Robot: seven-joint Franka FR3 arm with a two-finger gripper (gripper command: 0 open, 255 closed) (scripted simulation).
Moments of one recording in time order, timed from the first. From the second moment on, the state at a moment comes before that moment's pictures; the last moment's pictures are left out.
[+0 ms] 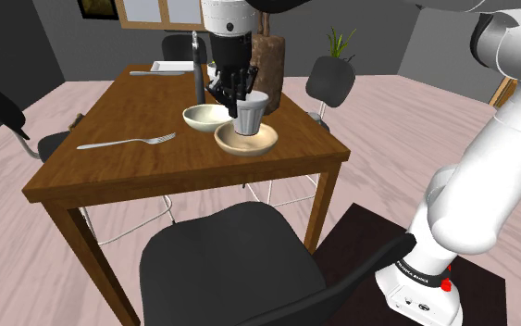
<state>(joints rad) 0.13 -0.11 0.41 -1.67 -0.17 1.57 0.49</state>
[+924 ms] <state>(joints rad) 0.13 -0.10 0.41 -1.65 -0.17 1.56 0.49</state>
